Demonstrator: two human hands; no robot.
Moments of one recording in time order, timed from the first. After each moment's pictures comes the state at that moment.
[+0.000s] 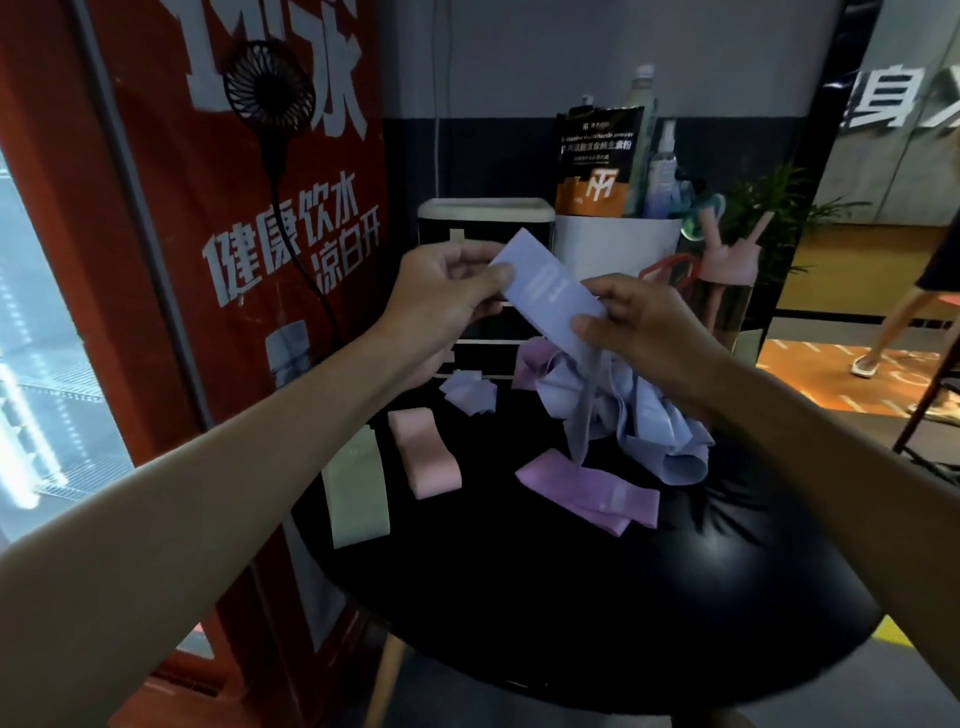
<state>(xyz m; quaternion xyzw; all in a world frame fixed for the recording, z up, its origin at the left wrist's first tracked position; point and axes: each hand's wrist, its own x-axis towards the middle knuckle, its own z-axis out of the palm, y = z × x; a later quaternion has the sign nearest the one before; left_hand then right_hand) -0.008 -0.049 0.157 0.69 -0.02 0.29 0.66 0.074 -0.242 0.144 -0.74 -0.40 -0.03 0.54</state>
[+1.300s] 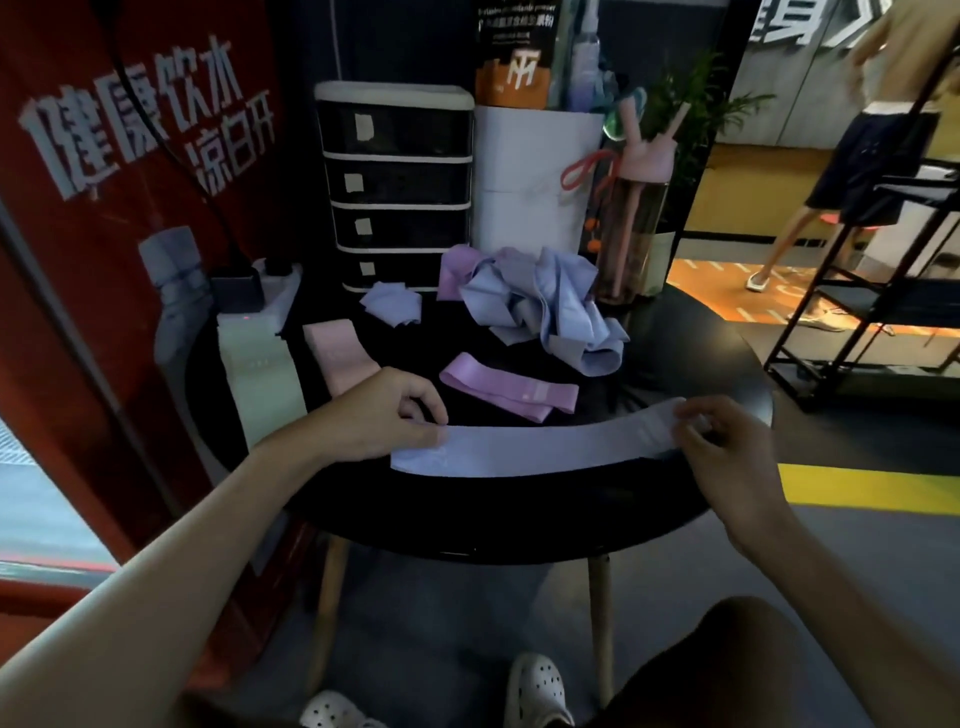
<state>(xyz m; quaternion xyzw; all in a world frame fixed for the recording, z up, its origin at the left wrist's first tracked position) -0.046 -0.054 0.004 0.91 -0.02 -0.01 0.41 0.018 -0.388 -0.025 -0.83 -0.08 -0.16 0.53</state>
